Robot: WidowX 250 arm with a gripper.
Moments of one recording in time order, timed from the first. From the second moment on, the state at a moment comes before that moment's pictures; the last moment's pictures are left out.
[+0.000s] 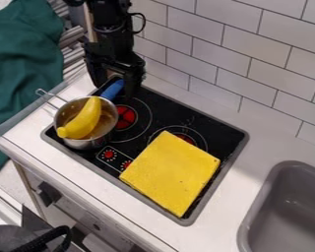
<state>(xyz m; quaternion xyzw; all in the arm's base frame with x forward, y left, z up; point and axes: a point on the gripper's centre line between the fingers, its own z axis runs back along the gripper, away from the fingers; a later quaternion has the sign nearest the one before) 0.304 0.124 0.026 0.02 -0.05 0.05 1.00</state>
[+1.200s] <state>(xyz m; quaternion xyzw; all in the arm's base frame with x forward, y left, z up) 0.280 0.024 -0.005 0.02 -0.06 0.02 1.00</state>
